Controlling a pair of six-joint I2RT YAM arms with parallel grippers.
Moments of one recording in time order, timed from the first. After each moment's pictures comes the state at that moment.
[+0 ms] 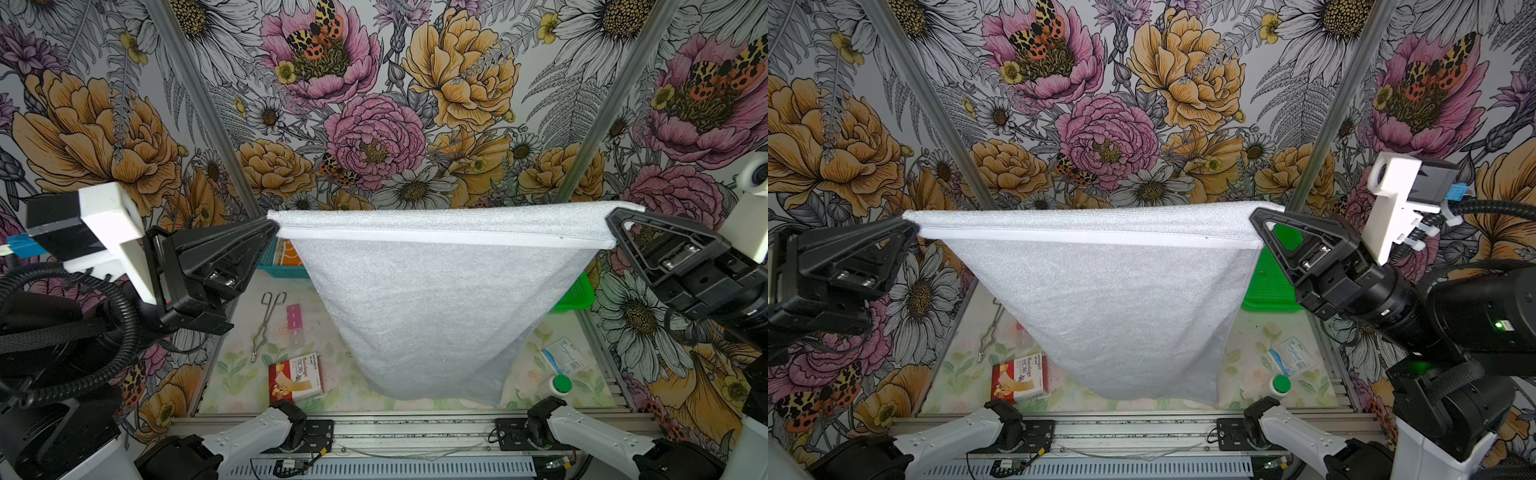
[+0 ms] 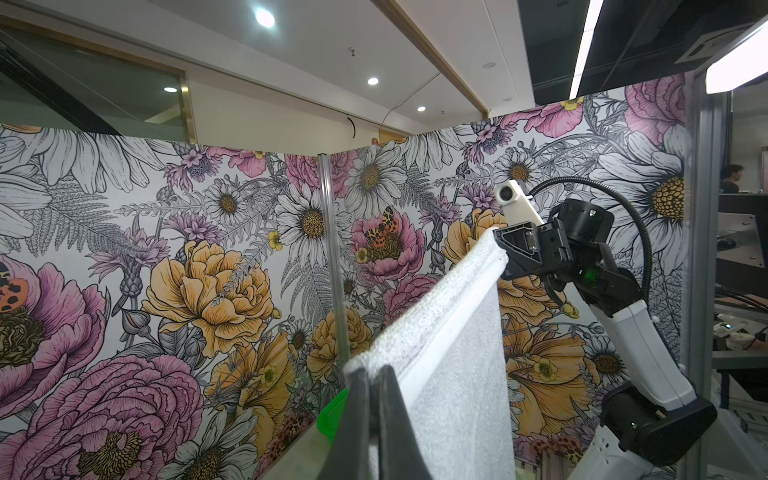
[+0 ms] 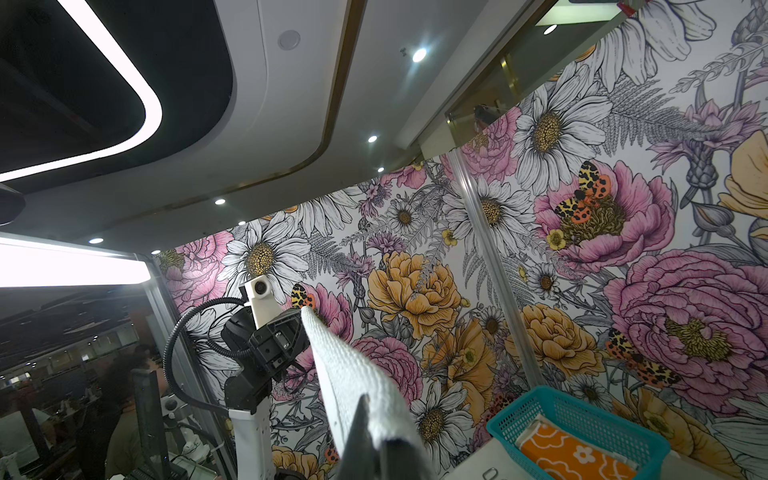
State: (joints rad) left arm -0.55 1.03 2.24 -0.81 0.44 -0.09; right arm 0.43 1.00 2.09 -0.65 -0.59 0.65
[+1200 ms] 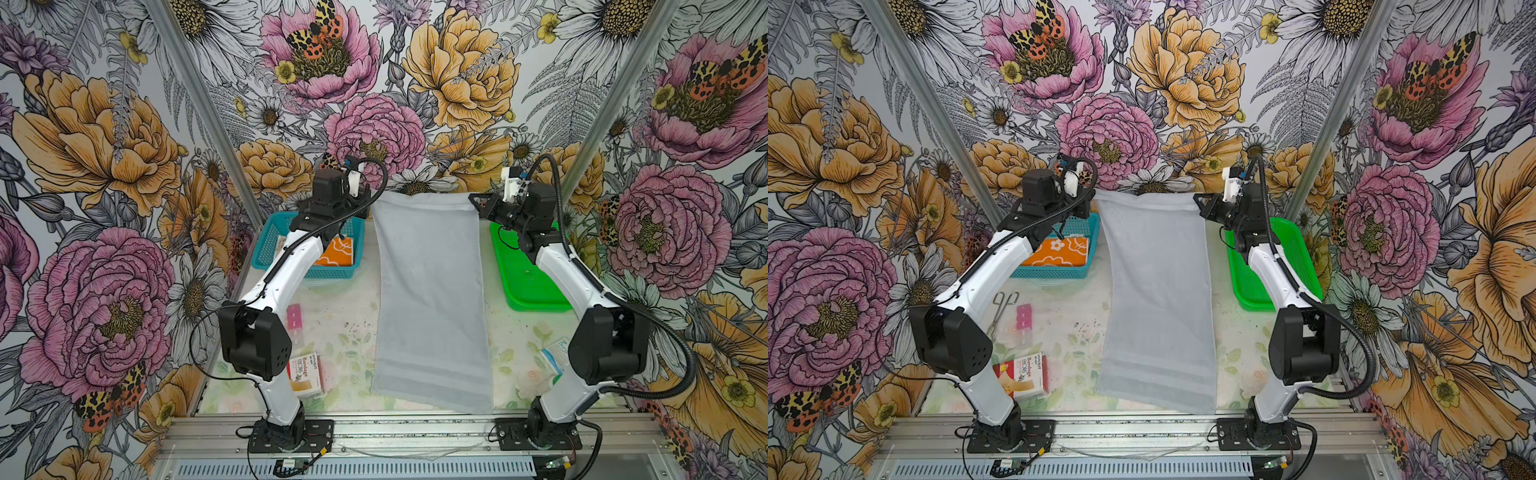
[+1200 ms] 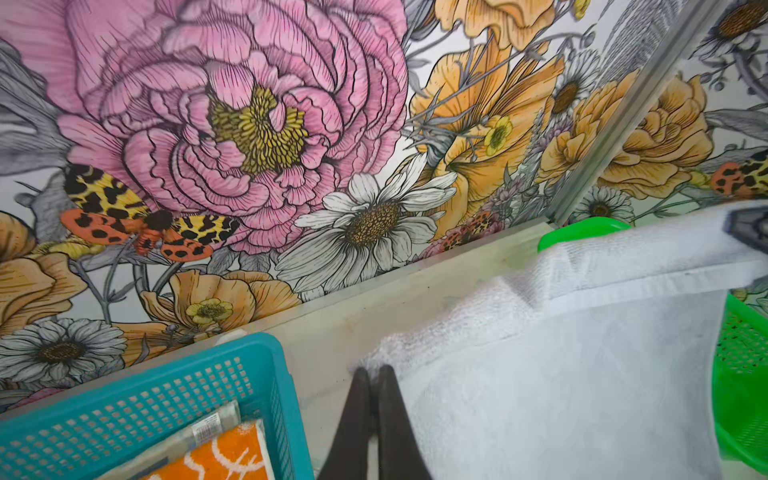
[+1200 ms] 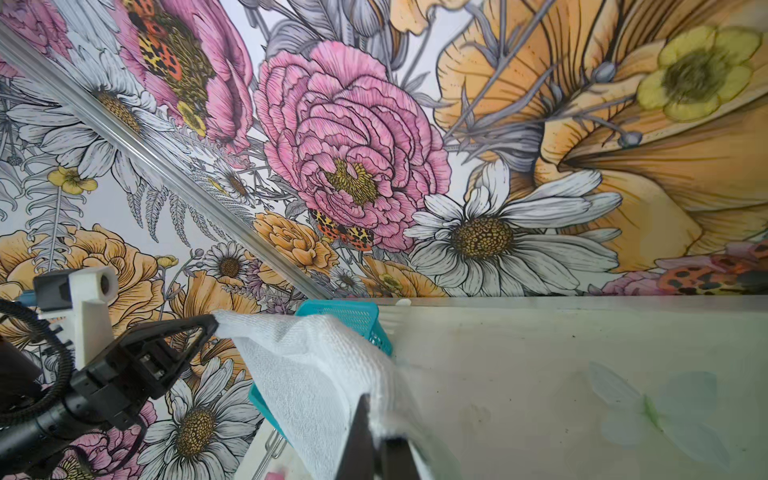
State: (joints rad) left arm -0.29 1.82 1.75 -0.26 0.18 -0.04; right arm 0.06 1.76 1.47 0.10 -0.65 0.61
